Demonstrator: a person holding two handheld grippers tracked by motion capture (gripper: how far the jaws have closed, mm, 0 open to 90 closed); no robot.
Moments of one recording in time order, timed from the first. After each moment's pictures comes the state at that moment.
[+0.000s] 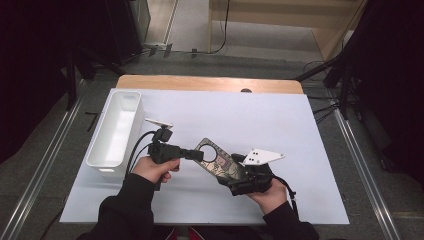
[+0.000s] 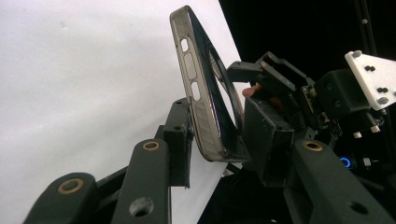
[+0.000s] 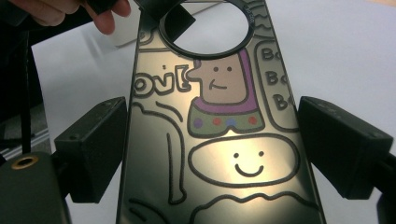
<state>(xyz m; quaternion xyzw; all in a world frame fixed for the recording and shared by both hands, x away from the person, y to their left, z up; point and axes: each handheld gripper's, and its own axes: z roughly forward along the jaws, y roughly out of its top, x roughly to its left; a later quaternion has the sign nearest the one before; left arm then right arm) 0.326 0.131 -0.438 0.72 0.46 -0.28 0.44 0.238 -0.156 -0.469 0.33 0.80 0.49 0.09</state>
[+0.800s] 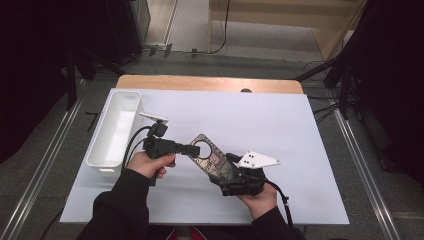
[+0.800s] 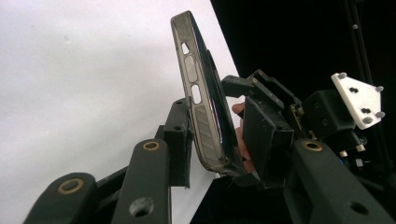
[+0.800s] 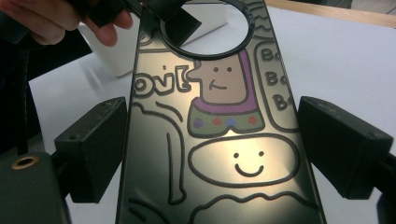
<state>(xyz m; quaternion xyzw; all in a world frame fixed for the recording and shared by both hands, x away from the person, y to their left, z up) 0.333 0.139 -0.425 0.72 0.46 -0.28 0.44 0.229 -0.137 -0.470 0.36 0.76 0.53 0.12</state>
